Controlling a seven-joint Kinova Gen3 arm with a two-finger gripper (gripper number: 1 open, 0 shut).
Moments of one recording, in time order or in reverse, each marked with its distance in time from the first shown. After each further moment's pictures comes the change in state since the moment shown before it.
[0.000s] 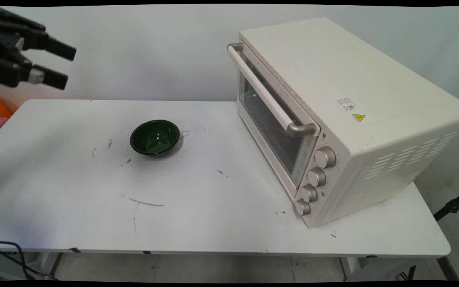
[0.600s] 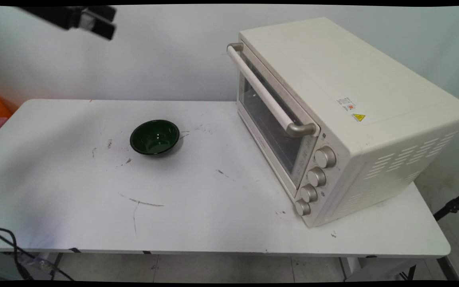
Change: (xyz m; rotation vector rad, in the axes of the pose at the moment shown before) arm 0.085 -0.017 0.034 -0.013 0.021 -0.046
